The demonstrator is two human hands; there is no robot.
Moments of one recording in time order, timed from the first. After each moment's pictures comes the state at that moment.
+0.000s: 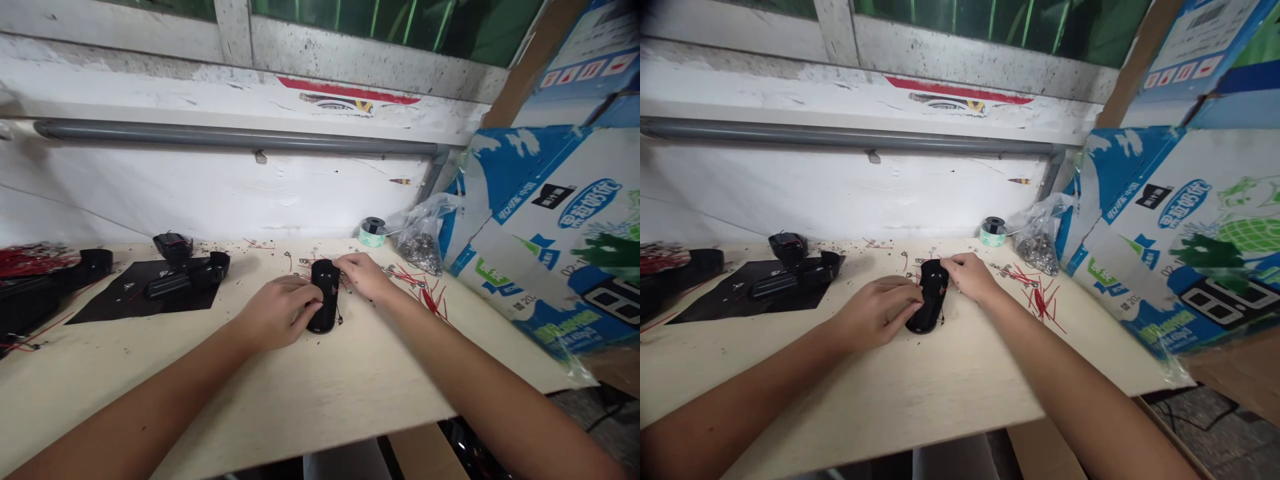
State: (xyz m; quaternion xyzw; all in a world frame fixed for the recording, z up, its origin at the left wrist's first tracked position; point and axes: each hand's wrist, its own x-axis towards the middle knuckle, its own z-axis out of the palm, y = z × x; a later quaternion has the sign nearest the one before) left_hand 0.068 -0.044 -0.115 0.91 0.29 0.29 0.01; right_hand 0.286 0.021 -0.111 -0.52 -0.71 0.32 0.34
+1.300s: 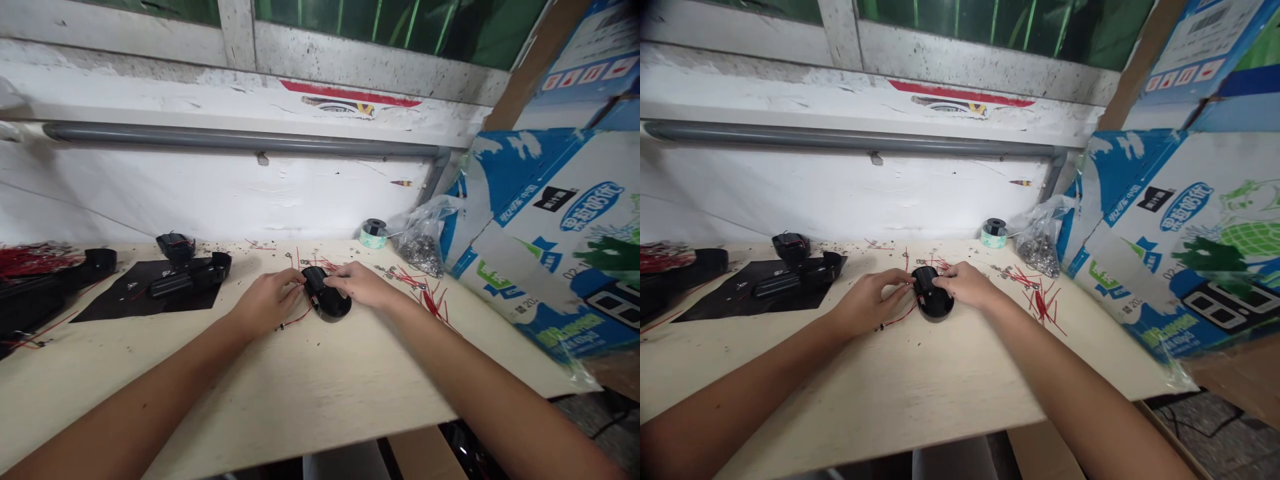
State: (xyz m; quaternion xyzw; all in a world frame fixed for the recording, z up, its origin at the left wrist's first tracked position) left_hand 0.051 -0.023 -0.130 0.82 0.46 0.33 0.11; right_hand 0.286 0.014 -0.112 -0.52 -0.72 0.39 0.25
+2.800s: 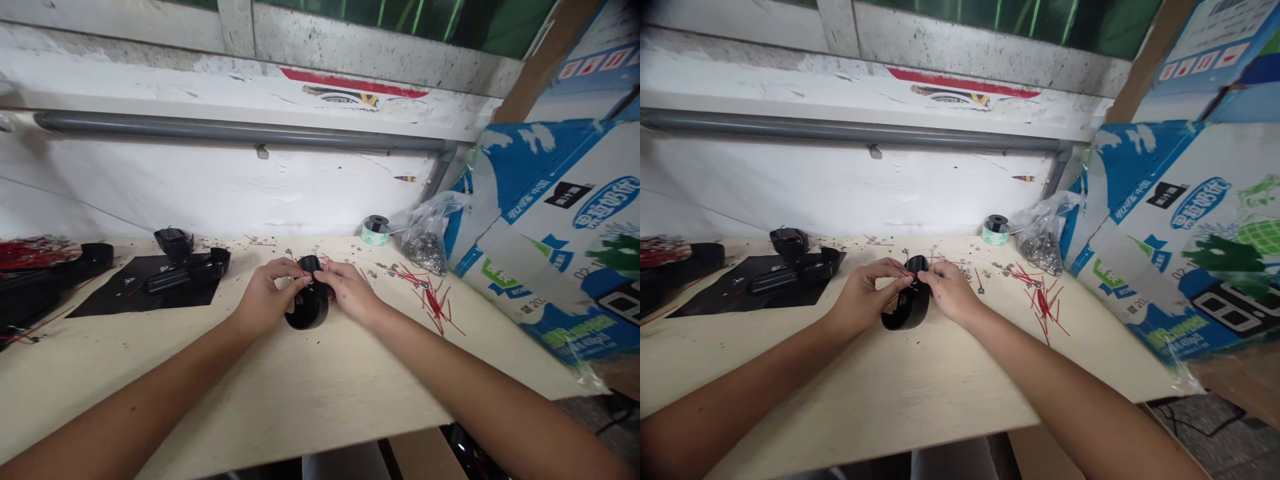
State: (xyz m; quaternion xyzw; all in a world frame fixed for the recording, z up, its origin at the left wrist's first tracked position) left_hand 0.070 -0.034 -0.116 0.69 0.44 0.49 0.29; right_hand 0.250 -0.006 -0.123 -0.42 -0.67 0.46 0.41
